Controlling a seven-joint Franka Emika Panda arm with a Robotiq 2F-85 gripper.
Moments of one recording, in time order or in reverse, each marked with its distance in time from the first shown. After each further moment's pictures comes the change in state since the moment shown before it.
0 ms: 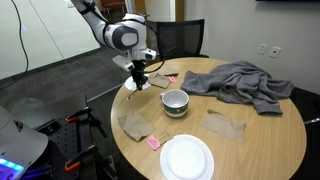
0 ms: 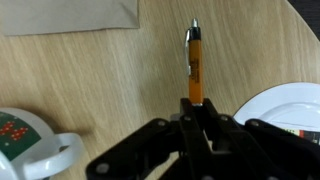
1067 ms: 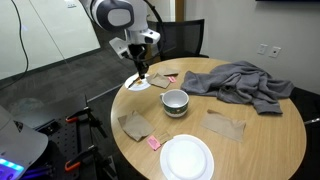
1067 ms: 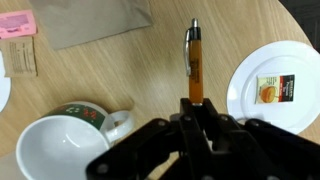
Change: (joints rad) arm -0.081 -0.262 -0.015 -0.128 0.156 -0.020 -0.042
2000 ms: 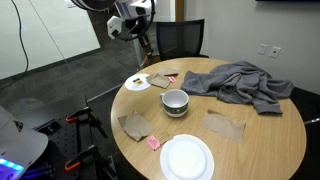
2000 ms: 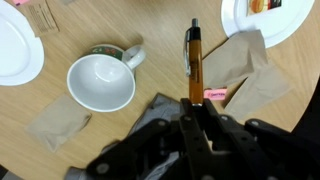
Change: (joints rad) arm 0.093 -0.231 -0.122 -0.086 -0.111 0.141 0.278
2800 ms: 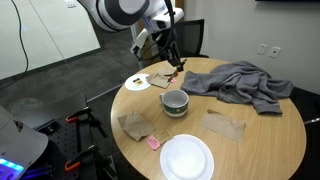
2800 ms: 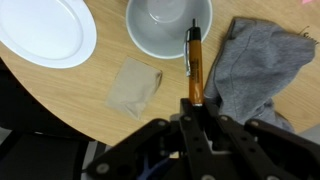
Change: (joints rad) arm 0.196 0.203 -0.429 0.105 -0.286 0.198 0.473
